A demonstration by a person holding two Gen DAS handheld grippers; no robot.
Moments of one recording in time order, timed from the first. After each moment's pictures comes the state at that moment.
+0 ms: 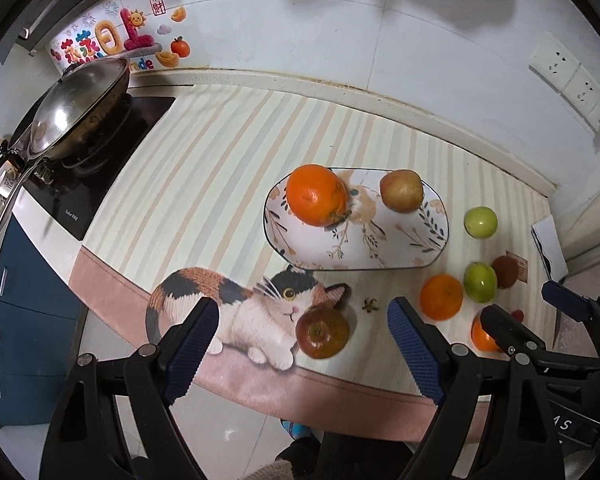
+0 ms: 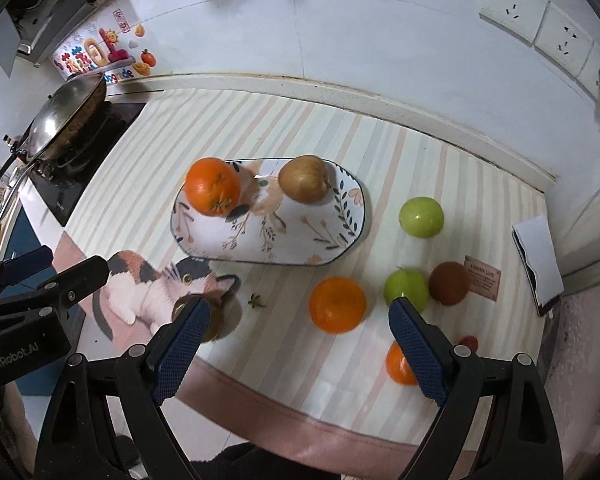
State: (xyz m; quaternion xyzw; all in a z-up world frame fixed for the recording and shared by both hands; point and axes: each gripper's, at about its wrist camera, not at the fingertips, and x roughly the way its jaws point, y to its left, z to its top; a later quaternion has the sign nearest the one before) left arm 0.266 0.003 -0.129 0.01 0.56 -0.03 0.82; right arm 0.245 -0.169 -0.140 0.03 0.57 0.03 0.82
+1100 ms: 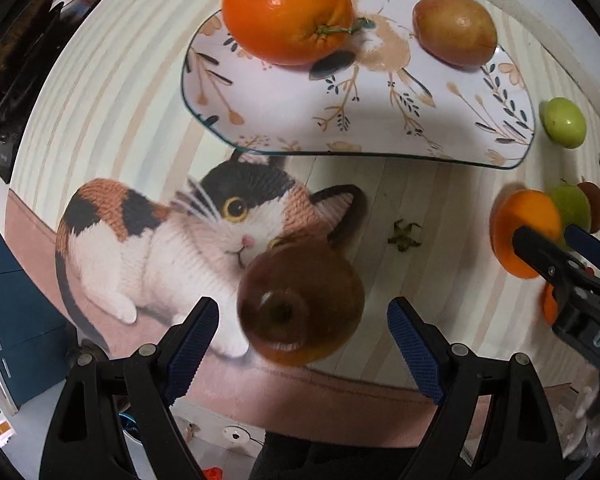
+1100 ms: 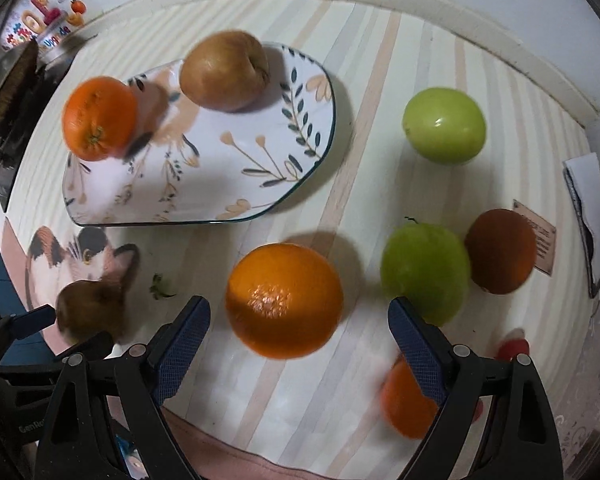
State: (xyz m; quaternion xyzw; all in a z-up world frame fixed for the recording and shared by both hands) left arm 0.292 -0.037 -0.307 0.04 0.72 -0.02 0.70; right arm 0.302 -0.206 -0.309 0.05 0.66 0.02 0.75
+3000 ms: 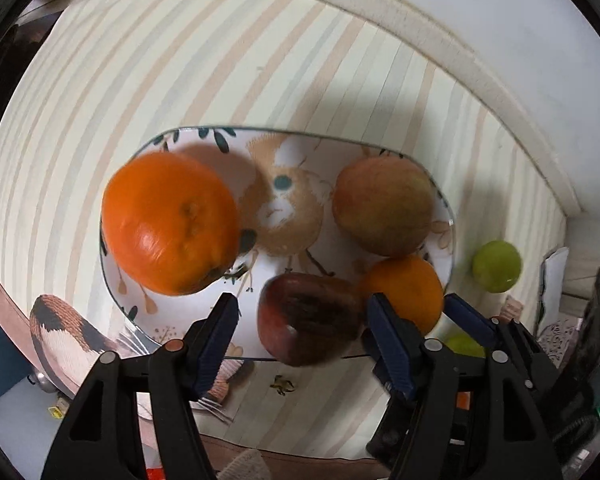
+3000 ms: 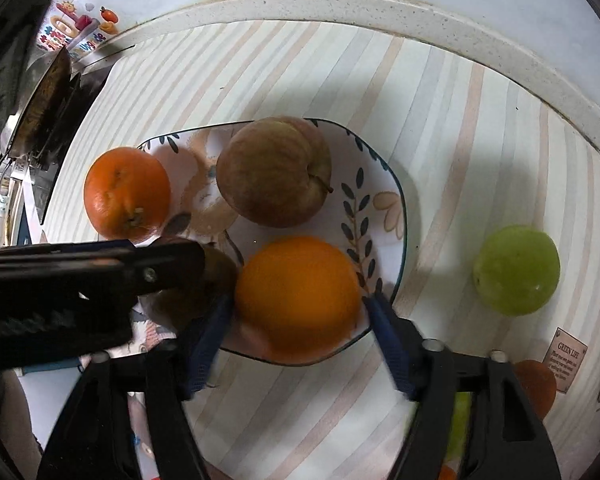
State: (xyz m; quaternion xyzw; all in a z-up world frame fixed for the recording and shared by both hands) left arm 0.427 -0.075 -0.271 -0.06 0.72 -0.06 0.69; right arm 0.395 -0.205 -0.311 0.08 0.66 0.11 0.74
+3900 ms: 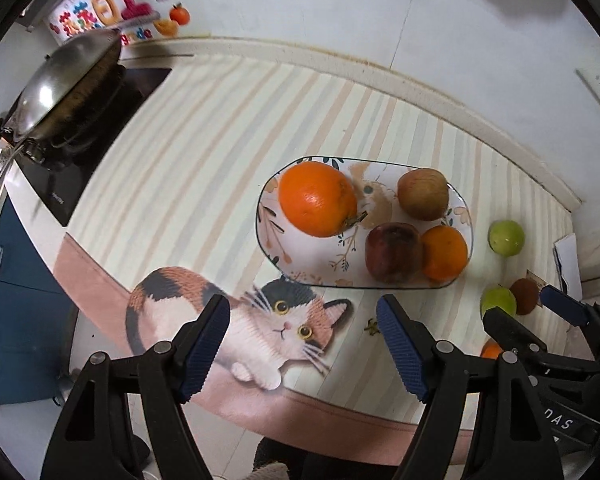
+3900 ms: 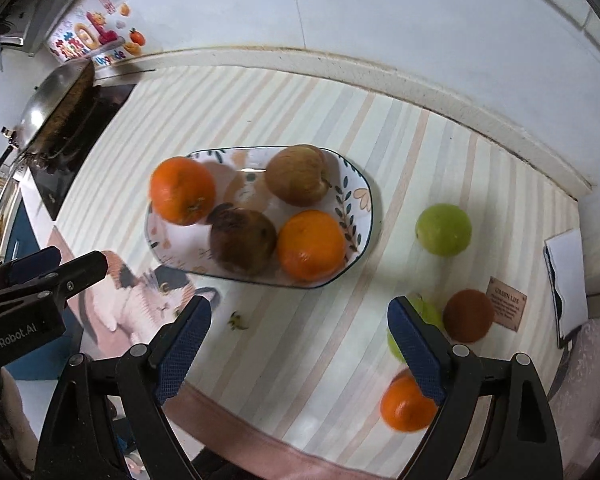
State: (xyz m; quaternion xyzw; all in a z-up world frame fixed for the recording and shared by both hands) left arm 0.313 -0.006 -0.168 0.00 0.60 0.00 0.80; right arm 0.305 -0.189 -0.192 0.03 0.60 0.07 0.80
